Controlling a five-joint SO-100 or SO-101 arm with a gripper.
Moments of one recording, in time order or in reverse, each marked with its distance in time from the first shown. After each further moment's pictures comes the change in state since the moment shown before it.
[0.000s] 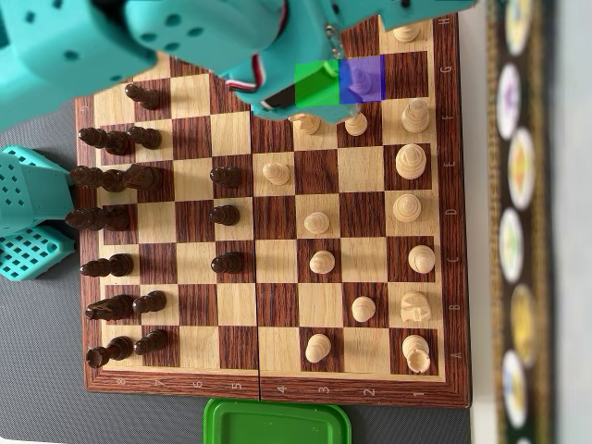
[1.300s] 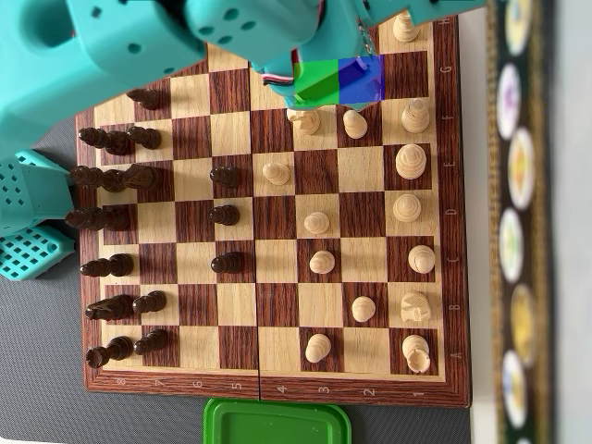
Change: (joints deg) arm -0.4 -8.0 -7.5 -0.1 0.0
